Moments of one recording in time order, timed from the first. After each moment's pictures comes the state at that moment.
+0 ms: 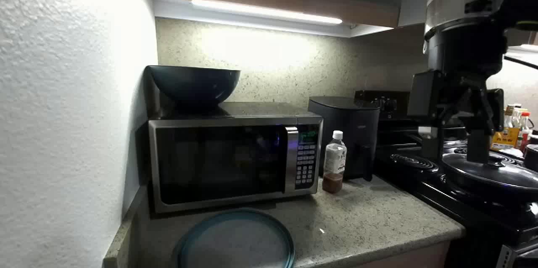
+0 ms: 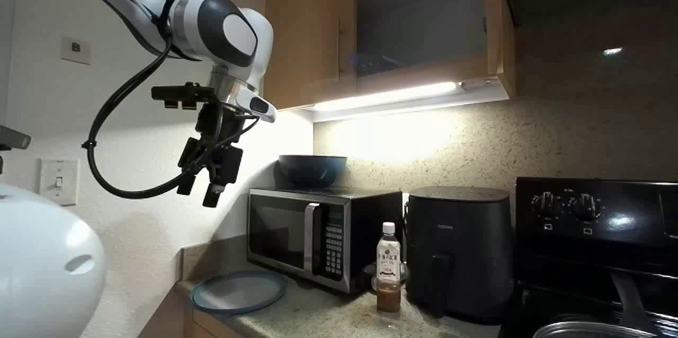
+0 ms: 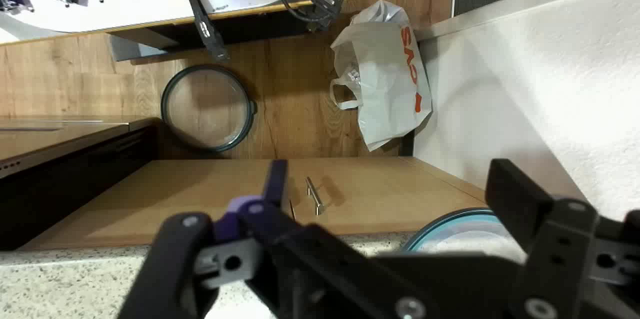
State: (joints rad) arm 0.11 -0.68 0.12 -2.50 0.28 1.67 0.32
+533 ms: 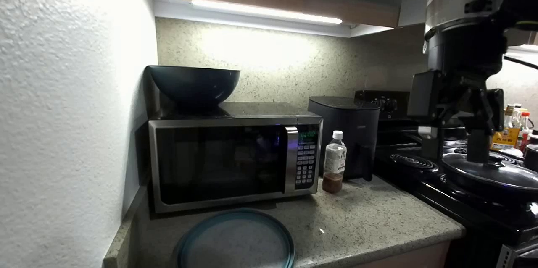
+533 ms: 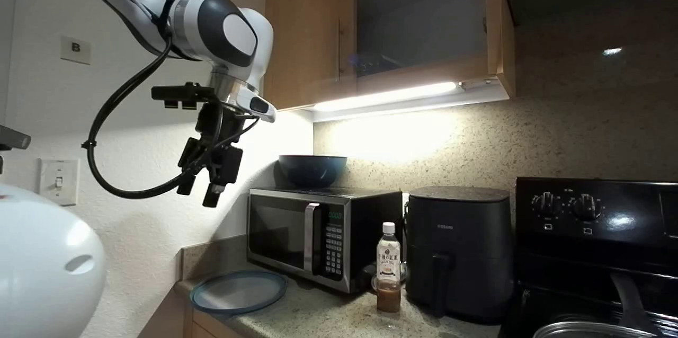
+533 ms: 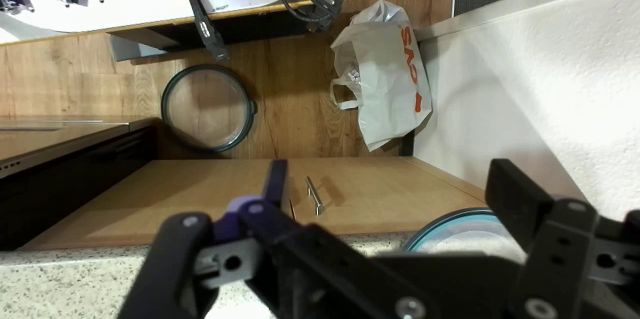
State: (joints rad) arm 0.10 -0.68 0.12 -2.50 0.28 1.67 0.32
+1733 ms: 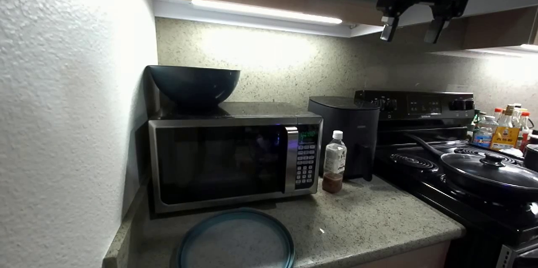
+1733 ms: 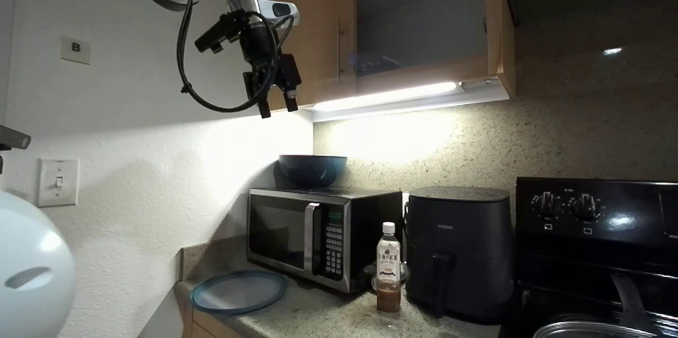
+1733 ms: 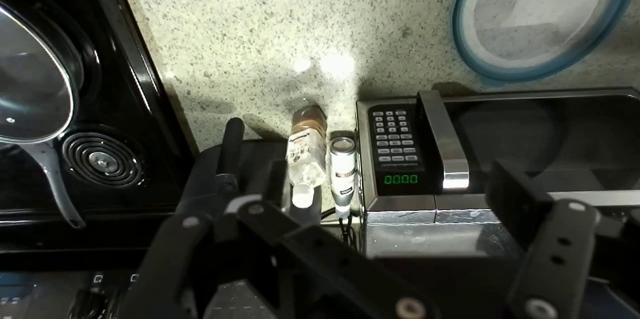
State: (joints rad) arm -0.05 -0.64 0.21 -2.16 -0.05 1.81 0.45
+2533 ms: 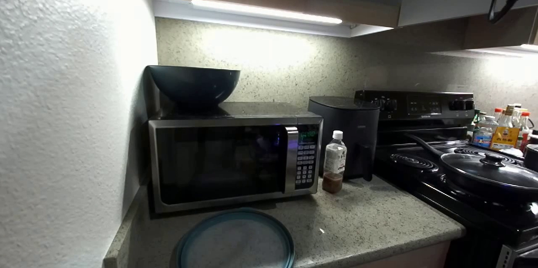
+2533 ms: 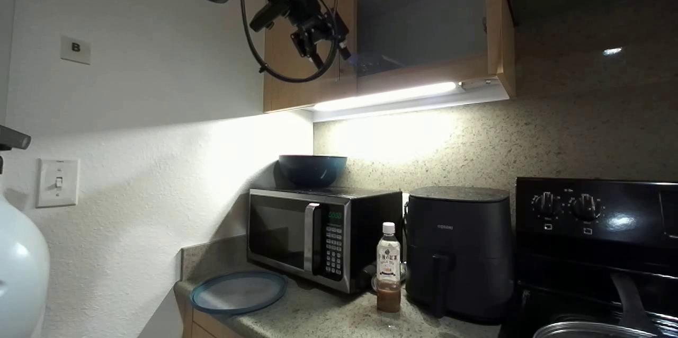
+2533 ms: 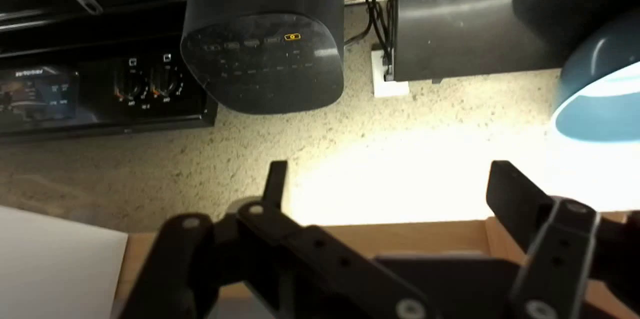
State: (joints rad) arm -0.18 -0.50 0.21 -1.92 -0.24 2.15 0.51
